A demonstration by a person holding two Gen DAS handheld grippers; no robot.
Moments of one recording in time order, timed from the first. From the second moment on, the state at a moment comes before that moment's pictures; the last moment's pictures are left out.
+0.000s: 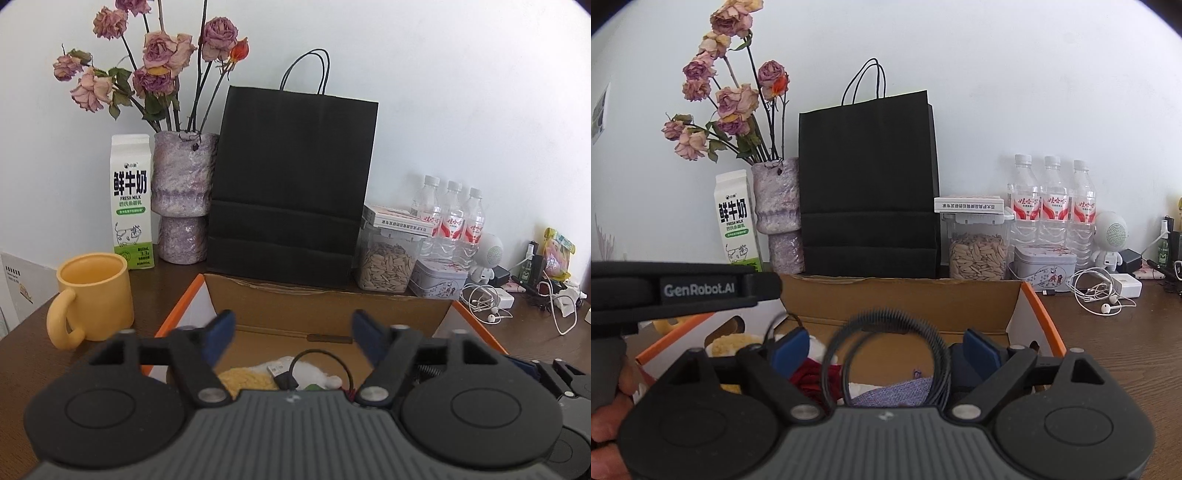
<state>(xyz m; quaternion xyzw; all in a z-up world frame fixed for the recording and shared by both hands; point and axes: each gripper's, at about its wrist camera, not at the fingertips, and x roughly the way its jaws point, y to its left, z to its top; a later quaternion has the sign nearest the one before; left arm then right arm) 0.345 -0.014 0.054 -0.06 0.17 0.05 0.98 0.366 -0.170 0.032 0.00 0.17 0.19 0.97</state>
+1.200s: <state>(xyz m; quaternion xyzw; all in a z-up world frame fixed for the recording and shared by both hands) 0.284 0.019 0.054 -0.06 0.10 0.06 0.99 0.321 -0.195 0.033 -0.02 0.16 0.19 0.97</state>
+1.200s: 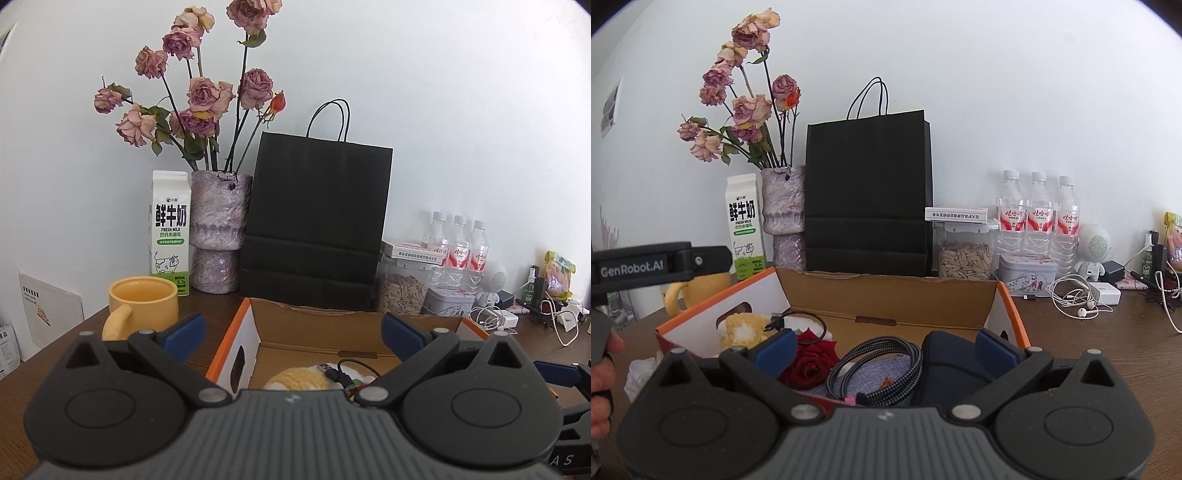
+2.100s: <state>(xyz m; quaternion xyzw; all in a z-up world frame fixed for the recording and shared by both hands) 0.193 0.036 0.017 -0.07 0.18 0.08 0.98 0.238 -0.226 0.008 -0.05 0.21 0.19 0.96</state>
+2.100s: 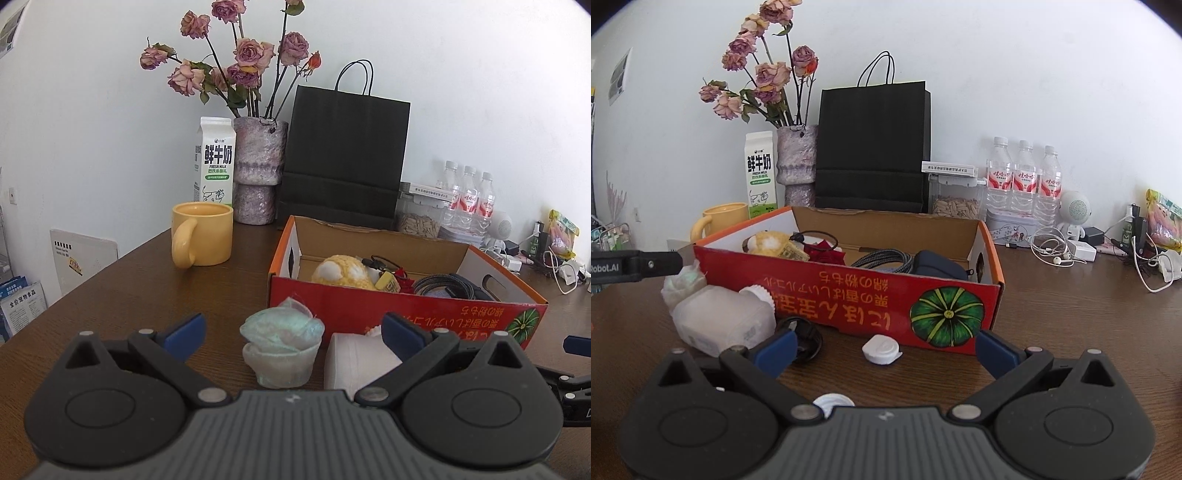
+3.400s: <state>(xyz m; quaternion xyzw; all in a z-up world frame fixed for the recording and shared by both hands) 0.171 0.012 0.009 -0.04 0.25 0.06 0.97 0.223 -0.228 0.000 -0.03 0.25 0.23 0.94</state>
